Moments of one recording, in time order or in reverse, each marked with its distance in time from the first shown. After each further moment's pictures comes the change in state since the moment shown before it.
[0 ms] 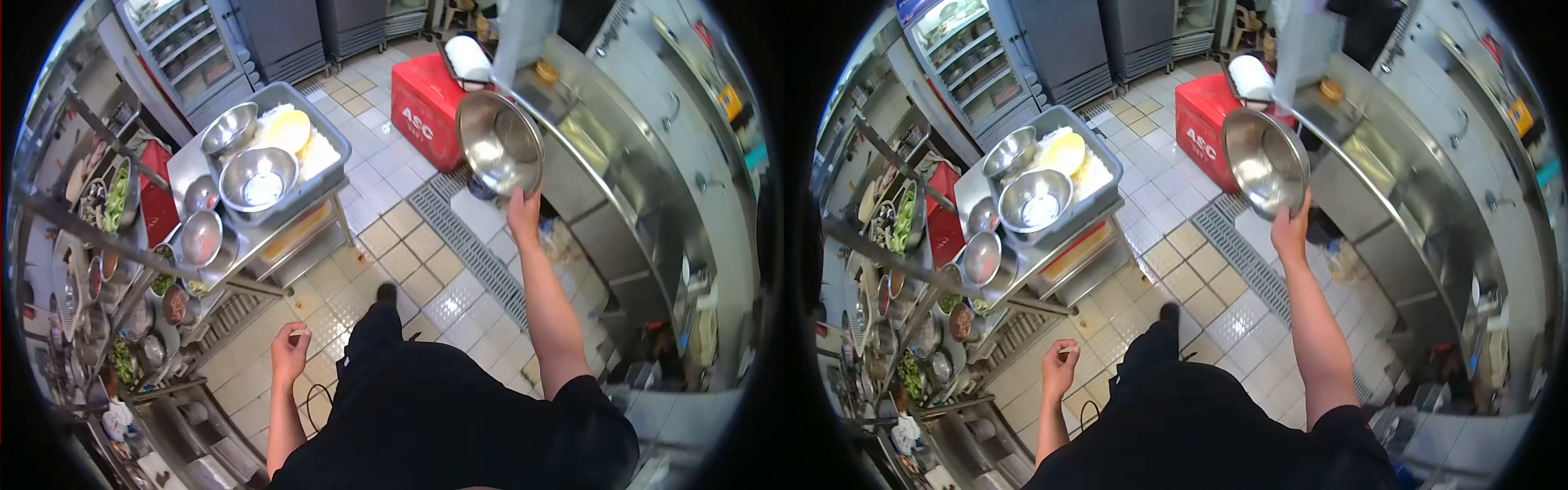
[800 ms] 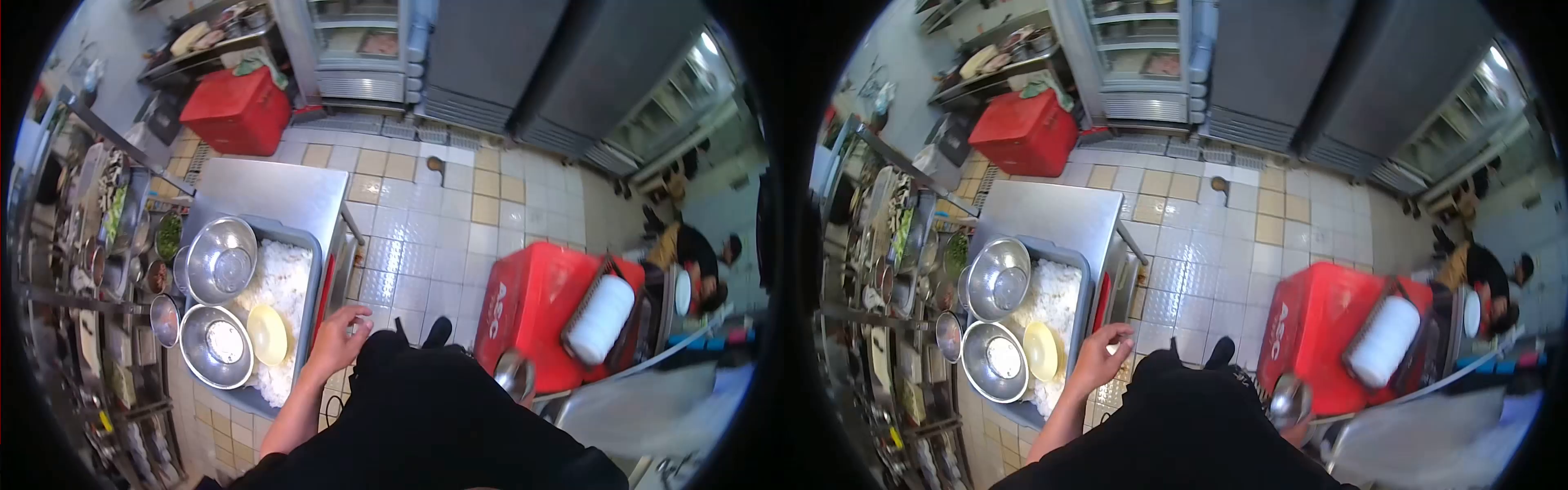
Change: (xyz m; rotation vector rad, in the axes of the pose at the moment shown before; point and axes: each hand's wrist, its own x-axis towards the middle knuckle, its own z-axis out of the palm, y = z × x) left_hand 0.658 0.400 0.140 -0.111 0.374 -0.100; right_hand 0.521 0.410 0.318 -0.316 -0.847 -0.043
